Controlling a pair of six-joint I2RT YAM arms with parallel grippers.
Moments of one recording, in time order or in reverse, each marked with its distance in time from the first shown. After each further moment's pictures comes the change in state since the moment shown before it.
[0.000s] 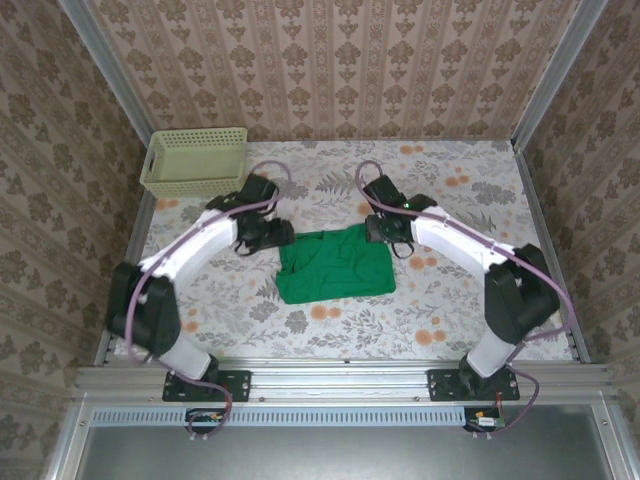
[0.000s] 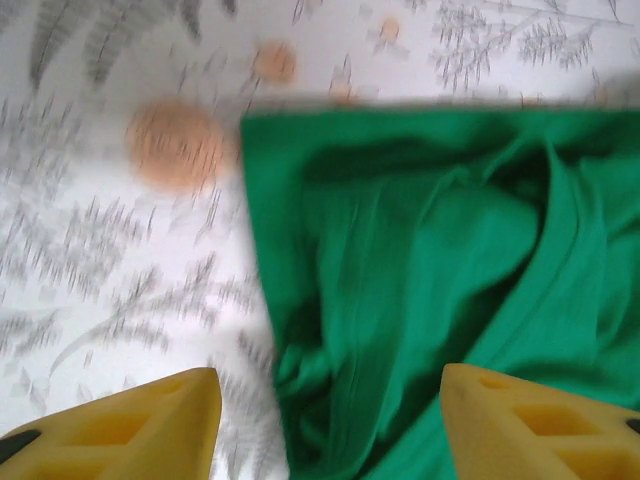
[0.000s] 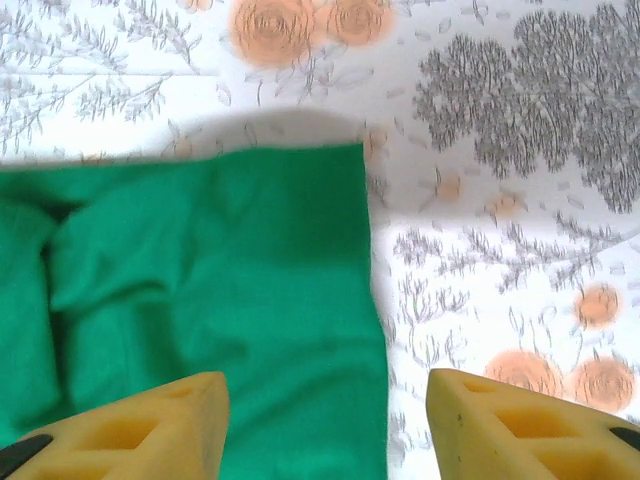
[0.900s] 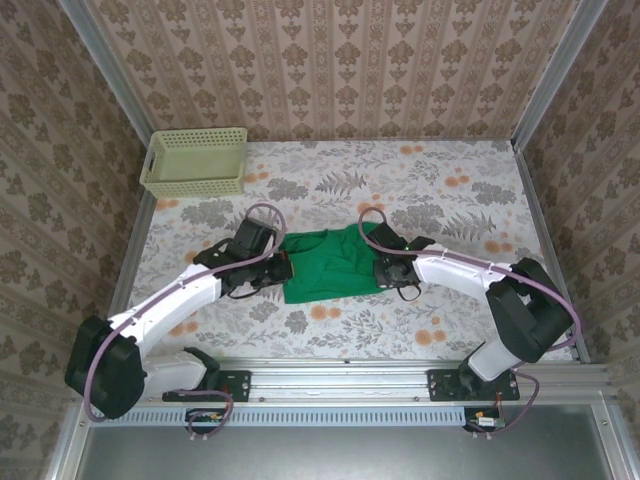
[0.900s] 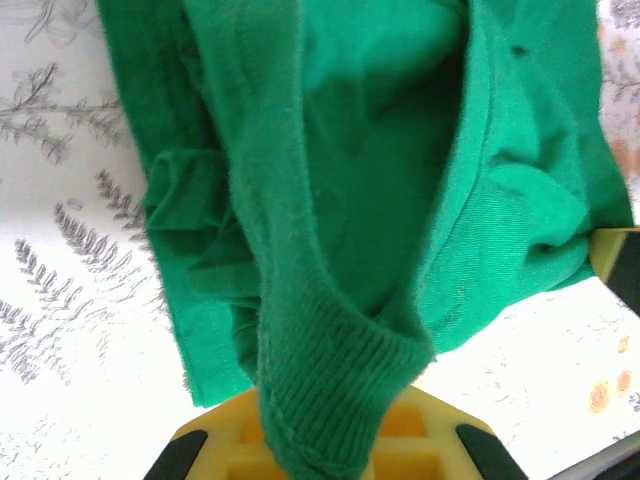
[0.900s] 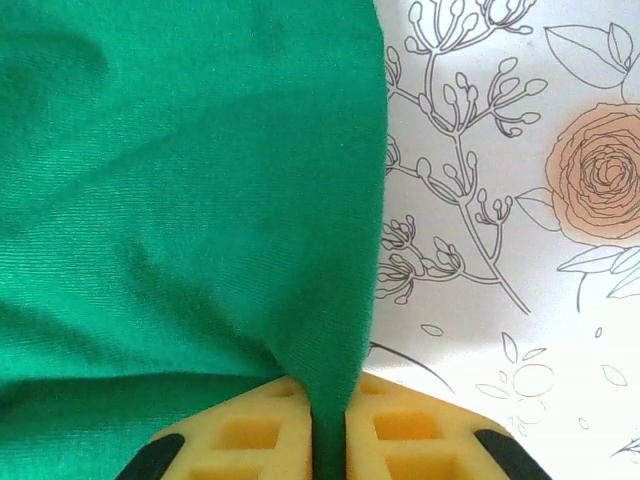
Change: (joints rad) left arm -0.128 -0.416 -0.479 0.245 0.121 -0.187; right arm 0.104 -0.154 -0.420 0.125 -0.040 0.128
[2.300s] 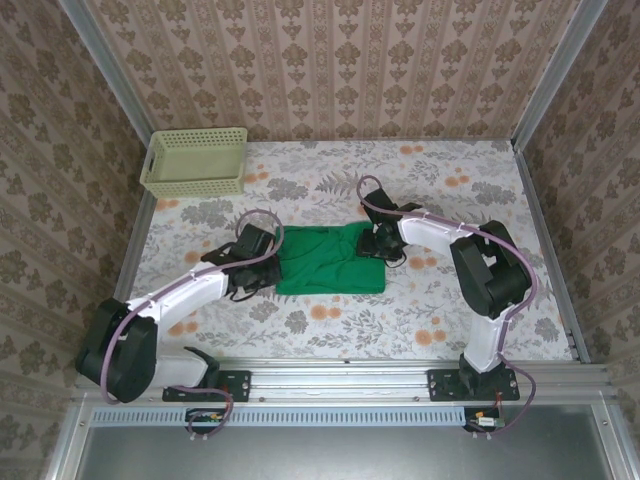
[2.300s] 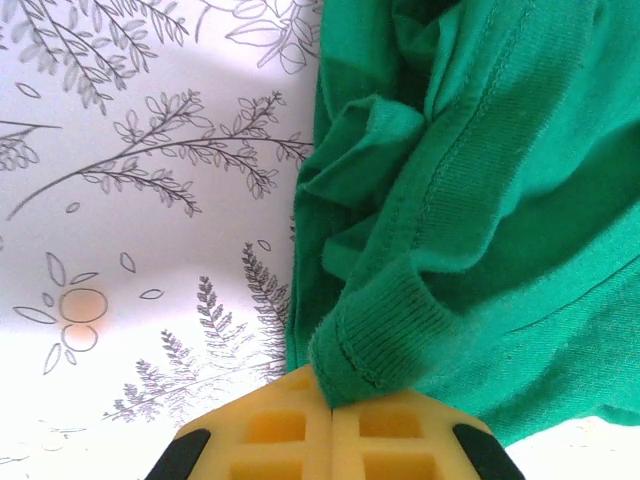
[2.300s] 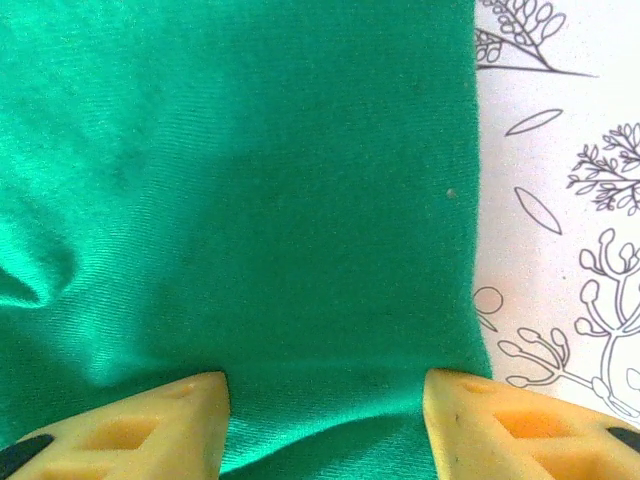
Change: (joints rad) left arm 0.043 0.097 -0.060 0.071 -0.173 -0.037; right arm -0.146 0.320 0.322 0.011 -0.227 0.008
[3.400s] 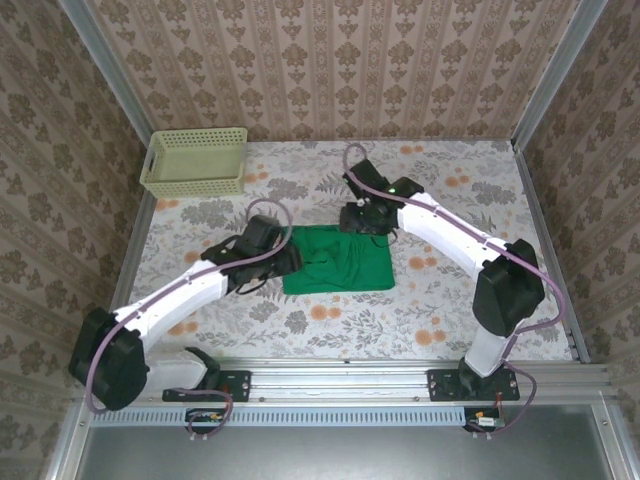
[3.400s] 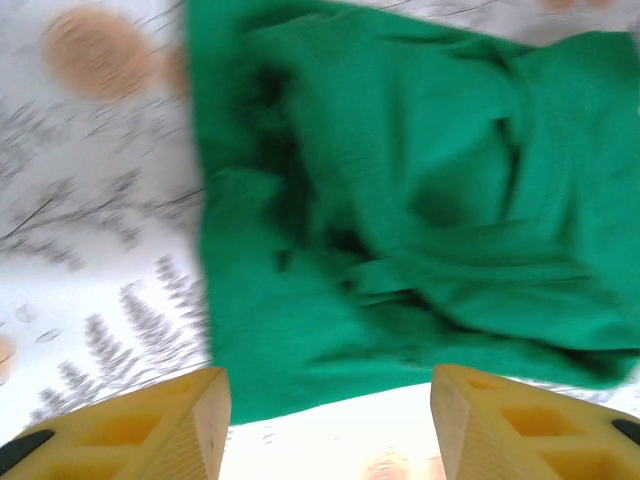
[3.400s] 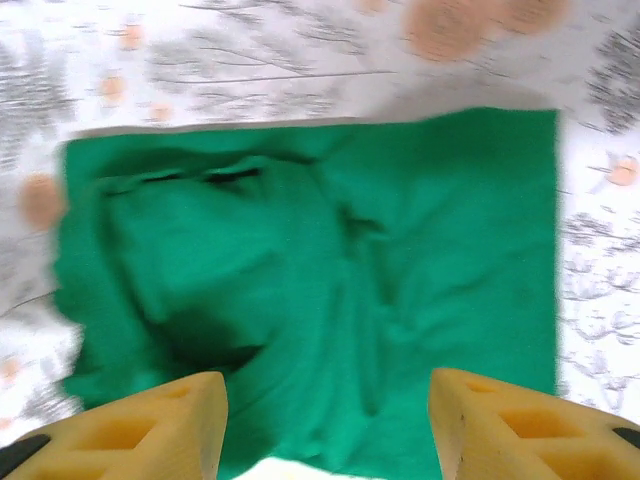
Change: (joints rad) left arm -0.135 -0.013 0.173 -0.055 -0.061 0.023; right arm 0.099 -0.131 0.262 -0.250 0.101 0.012
